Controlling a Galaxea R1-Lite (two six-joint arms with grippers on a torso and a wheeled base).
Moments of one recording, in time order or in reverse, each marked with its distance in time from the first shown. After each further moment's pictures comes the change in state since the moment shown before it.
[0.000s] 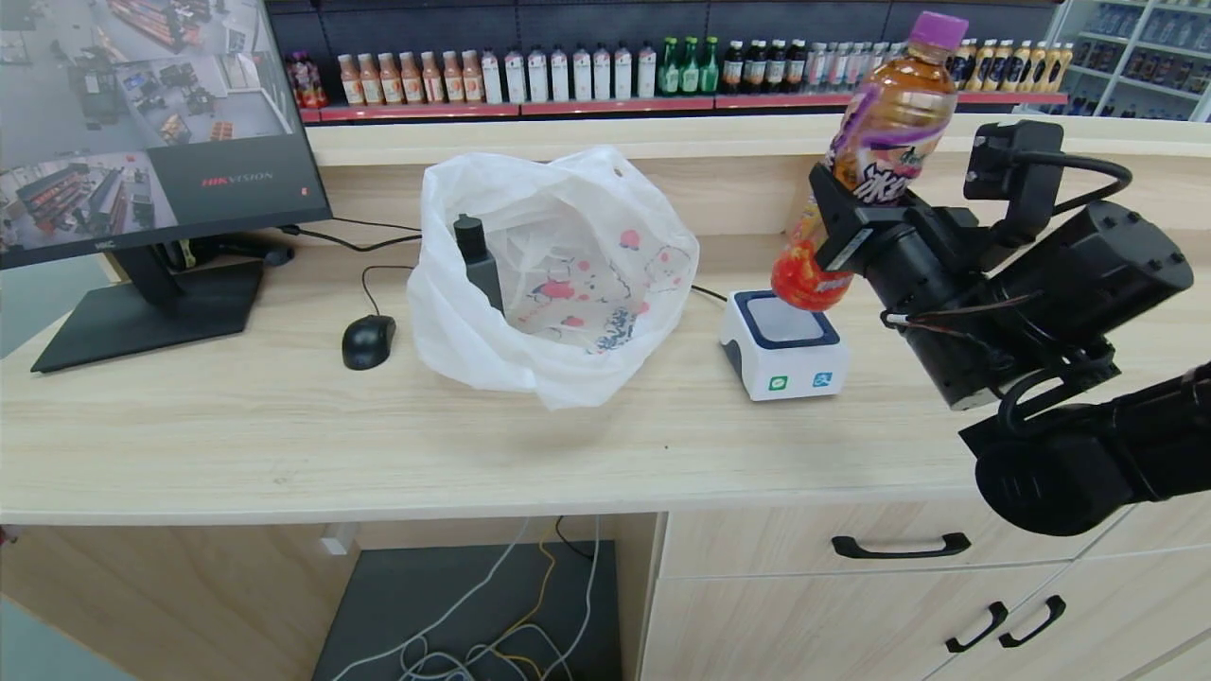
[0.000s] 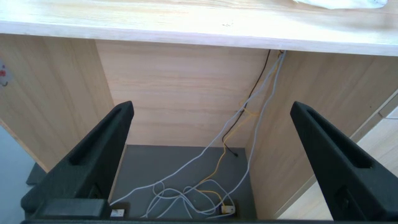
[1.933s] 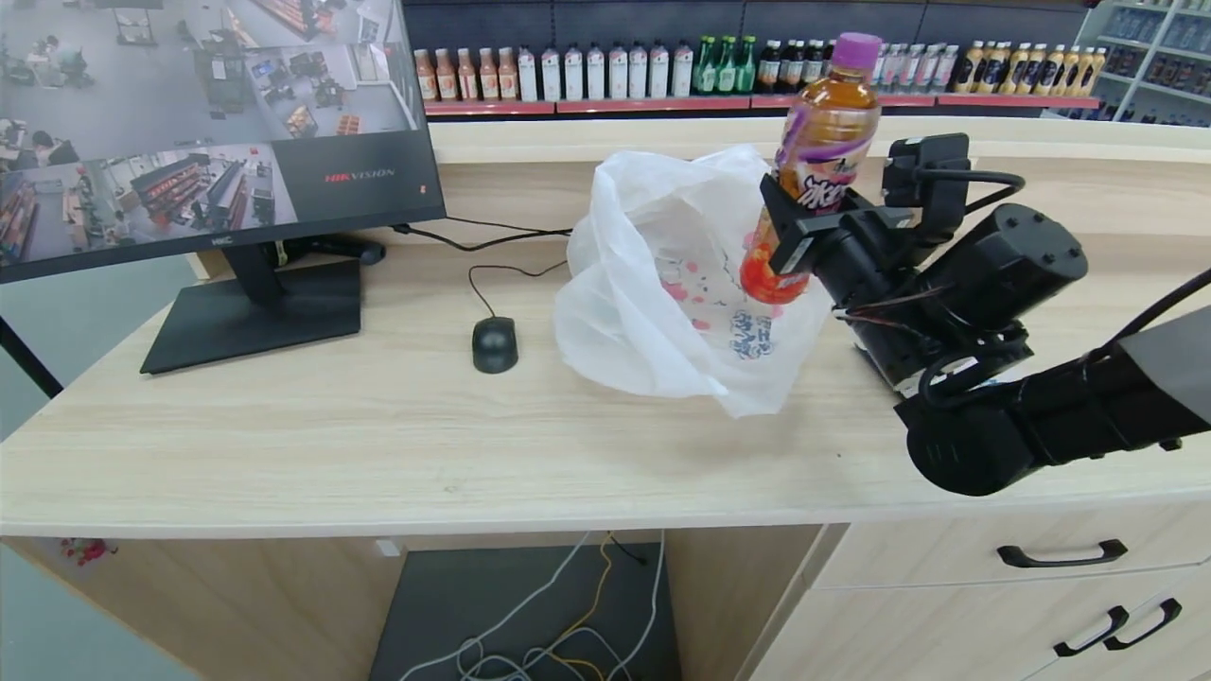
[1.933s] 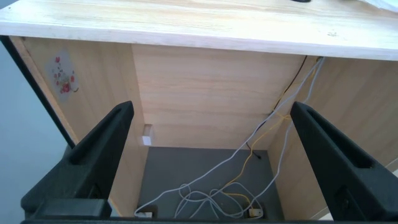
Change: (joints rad) left arm -0.001 0.000 0.000 0.000 0.000 -0.003; right arm -0.011 0.137 -0.179 0.037 0.089 -0.063
